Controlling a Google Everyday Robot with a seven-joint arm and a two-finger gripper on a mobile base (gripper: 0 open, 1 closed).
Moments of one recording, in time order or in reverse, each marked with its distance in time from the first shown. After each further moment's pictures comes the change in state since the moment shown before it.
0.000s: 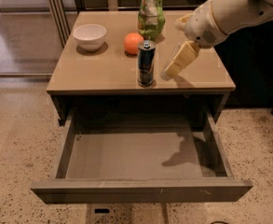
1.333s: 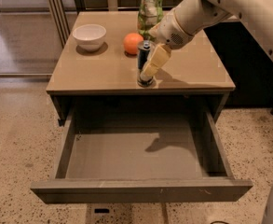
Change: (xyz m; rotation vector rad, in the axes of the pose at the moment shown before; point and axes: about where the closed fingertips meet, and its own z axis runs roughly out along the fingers) arm -0.013 -0.019 0.081 -0.105 0.053 -0.035
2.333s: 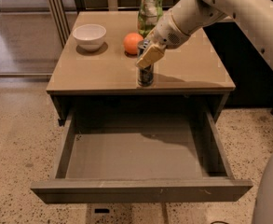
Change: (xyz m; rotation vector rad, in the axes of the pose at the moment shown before) arm -0.005 -0.005 0.011 -0.018 -0.013 0.000
